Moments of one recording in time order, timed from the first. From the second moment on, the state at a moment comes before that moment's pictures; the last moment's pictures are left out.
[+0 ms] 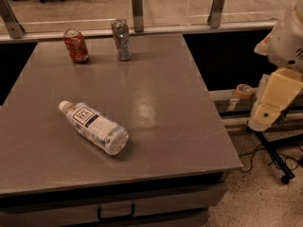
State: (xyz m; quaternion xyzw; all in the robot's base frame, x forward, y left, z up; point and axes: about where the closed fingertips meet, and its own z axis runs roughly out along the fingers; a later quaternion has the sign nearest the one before) arm 0.443 -0.205 0.968 -0.58 0.80 -0.03 0.15
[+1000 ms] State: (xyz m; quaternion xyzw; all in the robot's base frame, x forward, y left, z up) arm 0.475 -0.130 0.922 -0.48 0.87 -0.01 0.12
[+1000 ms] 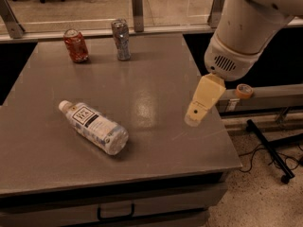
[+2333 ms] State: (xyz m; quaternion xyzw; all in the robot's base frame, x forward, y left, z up) arm 0.460 0.007 0.909 -0.48 0.87 0.03 0.08
